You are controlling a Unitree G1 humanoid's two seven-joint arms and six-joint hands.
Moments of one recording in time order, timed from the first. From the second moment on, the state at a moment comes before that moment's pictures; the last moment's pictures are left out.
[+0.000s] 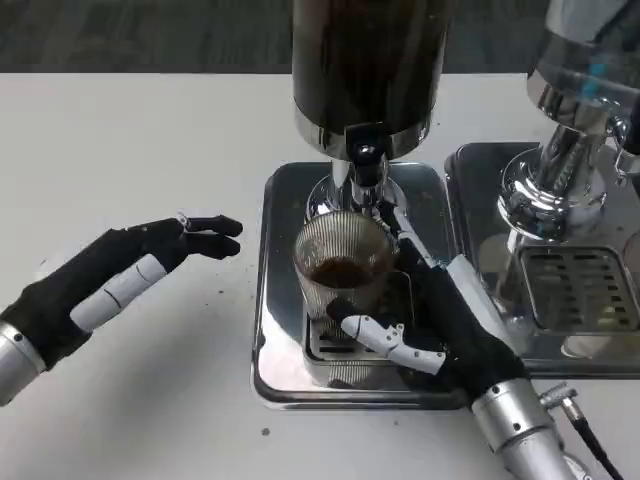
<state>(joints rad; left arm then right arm) -0.33 0.53 0.10 0.90 -0.14 -0.79 -0.78 -0.15 -0.12 0.23 0.57 -0.37 -0.54 -0.12</state>
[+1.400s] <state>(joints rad) -0.33 0.55 0.10 0.92 -0.14 -0.77 -0.78 -0.18 -0.10 0.30 0.59 -0.45 -0.53 -0.27</state>
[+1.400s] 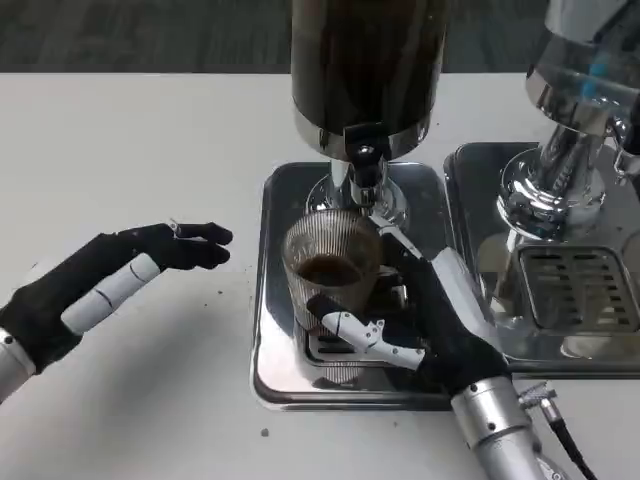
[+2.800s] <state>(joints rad) -0.31 0.56 0.10 0.92 -0.14 -0.77 -0.78 -0.14 -0.05 0.34 0.58 -0.56 -0.48 -0.51</state>
